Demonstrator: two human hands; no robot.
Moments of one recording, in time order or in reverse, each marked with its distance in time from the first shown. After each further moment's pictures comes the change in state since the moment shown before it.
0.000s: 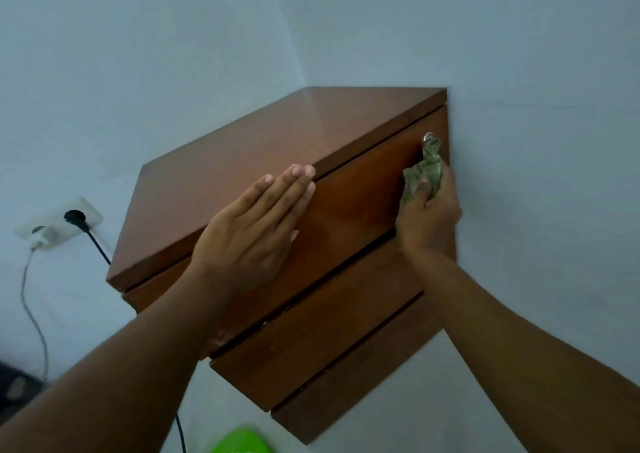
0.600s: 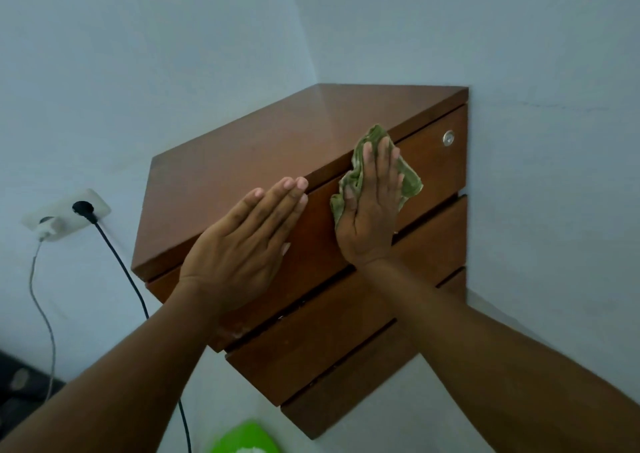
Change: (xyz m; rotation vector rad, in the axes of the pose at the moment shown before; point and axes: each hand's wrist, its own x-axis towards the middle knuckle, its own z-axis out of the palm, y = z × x) left_hand -0.041 -0.008 0.009 -0.017 0.032 -0.033; right_hand -0.065 -0.031 0.058 -0.053 -0.262 -0.507
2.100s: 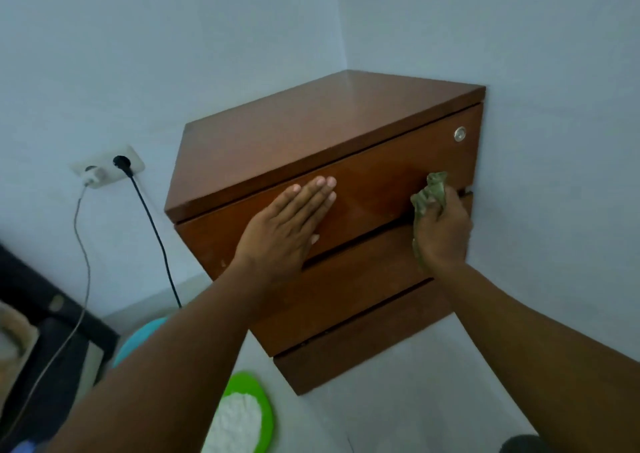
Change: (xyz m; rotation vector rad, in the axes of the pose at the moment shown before) left_hand -0.003 0.055 -0.007 -0.071 -0.288 -0.173; right_hand -0.012 0.056 -0.098 -0.056 -0.141 0.470
